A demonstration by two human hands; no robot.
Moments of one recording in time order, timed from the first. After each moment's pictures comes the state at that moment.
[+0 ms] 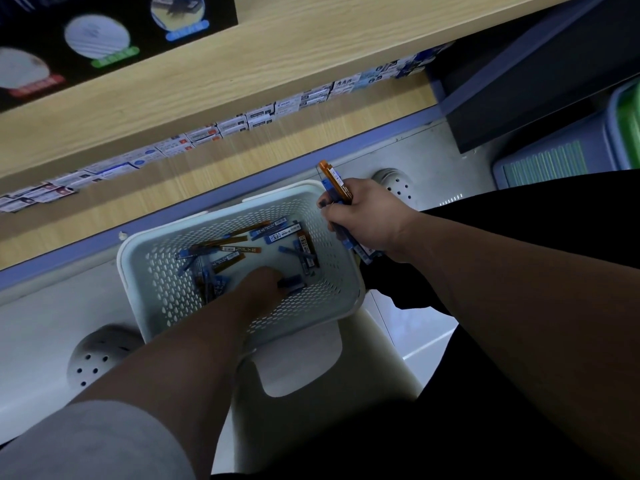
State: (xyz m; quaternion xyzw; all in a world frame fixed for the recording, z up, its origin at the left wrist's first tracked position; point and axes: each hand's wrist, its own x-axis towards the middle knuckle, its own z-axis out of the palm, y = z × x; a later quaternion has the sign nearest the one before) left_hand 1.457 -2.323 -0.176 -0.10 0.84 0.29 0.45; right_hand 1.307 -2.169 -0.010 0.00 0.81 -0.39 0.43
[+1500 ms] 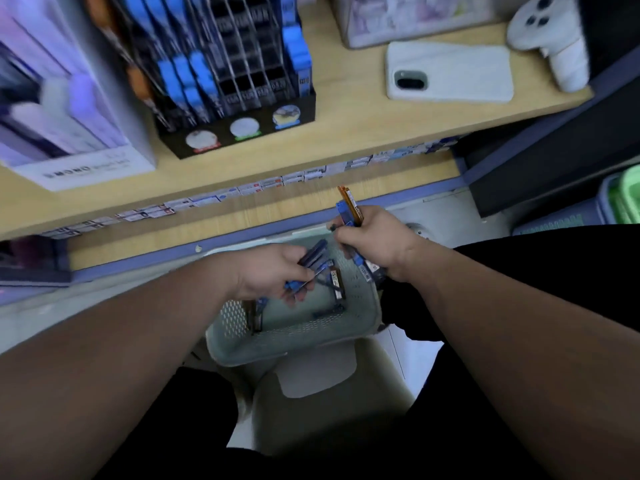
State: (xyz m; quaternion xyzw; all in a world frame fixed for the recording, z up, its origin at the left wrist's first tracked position) left_hand 1.419 -2.377 0.020 -0.18 0.58 0.66 0.44; right_hand 1.317 -2.201 0.053 -0.05 0.79 -0.43 0.42
